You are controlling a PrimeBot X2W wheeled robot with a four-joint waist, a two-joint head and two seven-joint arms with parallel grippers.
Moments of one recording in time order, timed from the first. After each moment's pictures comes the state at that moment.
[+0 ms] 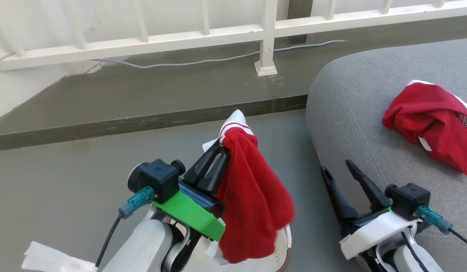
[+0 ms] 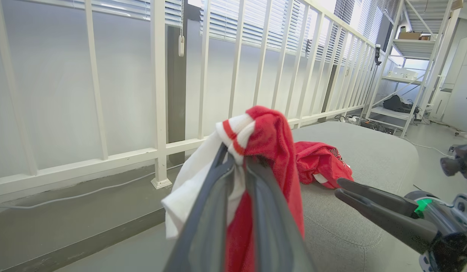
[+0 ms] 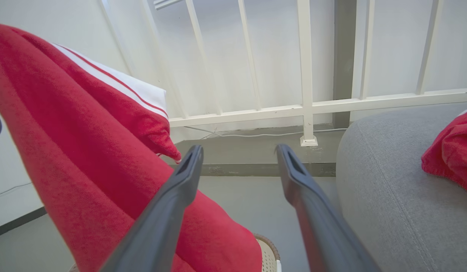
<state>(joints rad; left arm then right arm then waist) -0.29 0.09 -0.62 0.05 -0.53 -0.12 -0.22 0.07 -0.12 0.27 0.03 0.32 0.11 -0.15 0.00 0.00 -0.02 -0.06</state>
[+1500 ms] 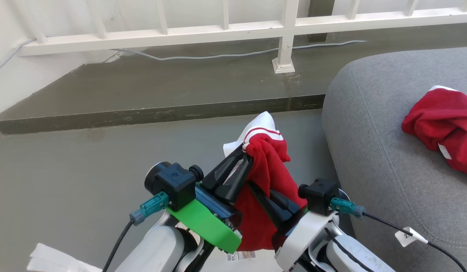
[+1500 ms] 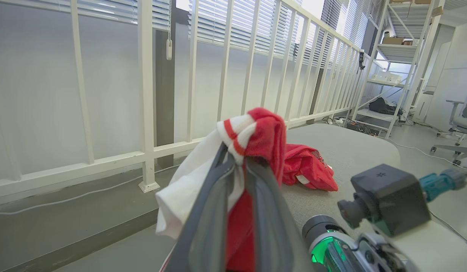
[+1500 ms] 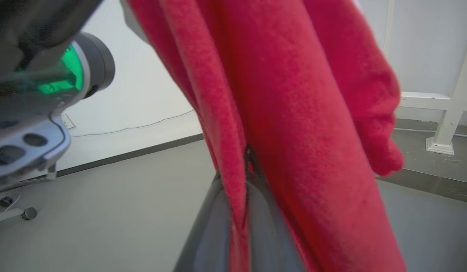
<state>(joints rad) -0.28 0.09 -0.68 -0.07 -0.54 -0.12 -0.16 -0.13 -0.08 0.66 0.16 0.39 0.12 -0.13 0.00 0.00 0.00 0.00</state>
